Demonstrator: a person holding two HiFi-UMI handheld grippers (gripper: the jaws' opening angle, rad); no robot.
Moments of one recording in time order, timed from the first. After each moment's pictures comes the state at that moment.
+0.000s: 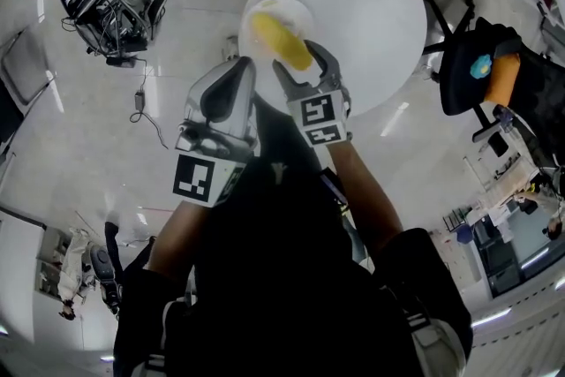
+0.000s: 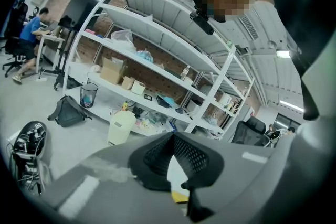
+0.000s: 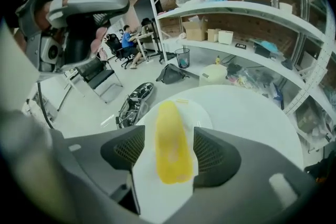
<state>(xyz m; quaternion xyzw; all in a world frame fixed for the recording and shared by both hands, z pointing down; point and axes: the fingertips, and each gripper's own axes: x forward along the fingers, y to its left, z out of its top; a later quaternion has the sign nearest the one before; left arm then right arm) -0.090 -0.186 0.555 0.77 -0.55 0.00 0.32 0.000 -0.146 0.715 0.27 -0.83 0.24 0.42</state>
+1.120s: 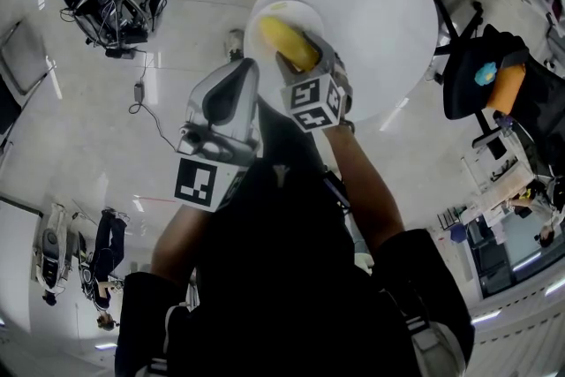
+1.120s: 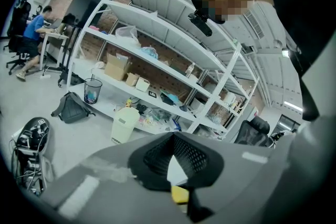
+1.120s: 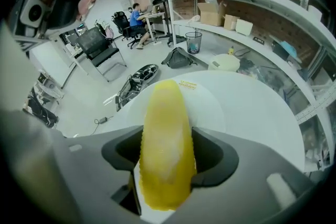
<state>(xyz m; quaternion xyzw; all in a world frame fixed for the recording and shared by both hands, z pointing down) -0.097 -0.195 0.576 0.76 -0.56 0.01 0.34 -0.006 -0.150 0.776 0.21 -0.81 0.20 0.51</state>
